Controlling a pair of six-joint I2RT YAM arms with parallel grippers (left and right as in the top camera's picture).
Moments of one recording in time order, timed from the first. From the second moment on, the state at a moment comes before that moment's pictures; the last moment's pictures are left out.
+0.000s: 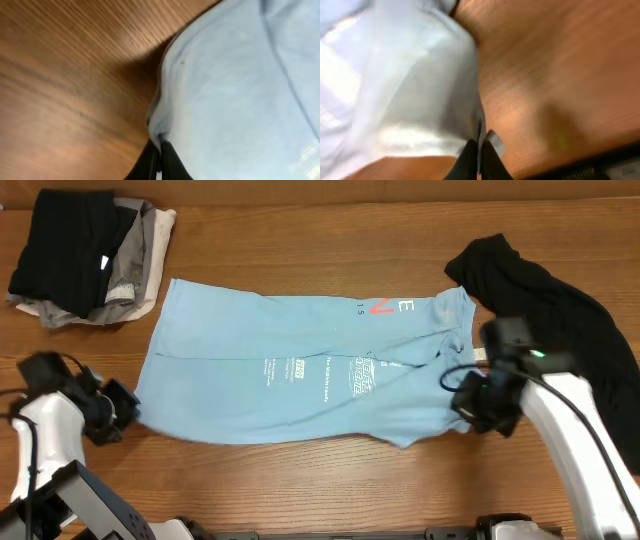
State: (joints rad) left arm 0.64 1.54 0.95 -0.83 0.24 -0.20; right arm 0.07 1.34 1.03 -1.25 -0.09 0.67
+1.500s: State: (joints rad) left arm 0.53 1.53 1.10 -0.71 0.25 -0.17; right arm 0.05 1.42 1.16 -0.93 -0.09 0.54
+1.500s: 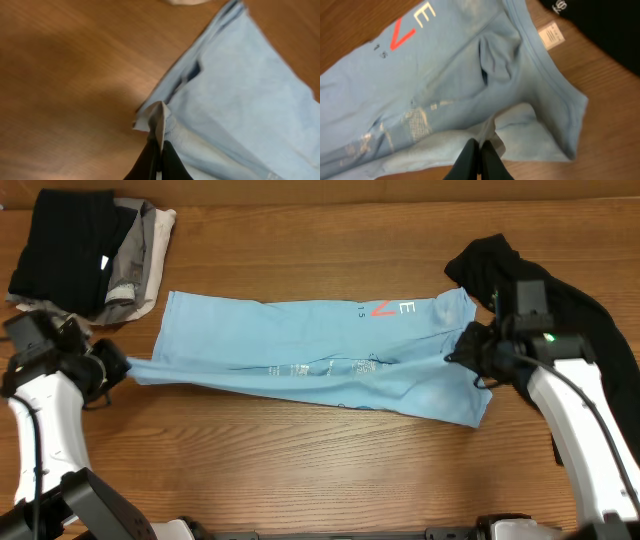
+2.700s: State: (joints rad) left arm 0.31 1.83 1.10 -0.35 0.06 -0.21; right arm 0.05 1.69 1.16 -0.58 0.04 0.44
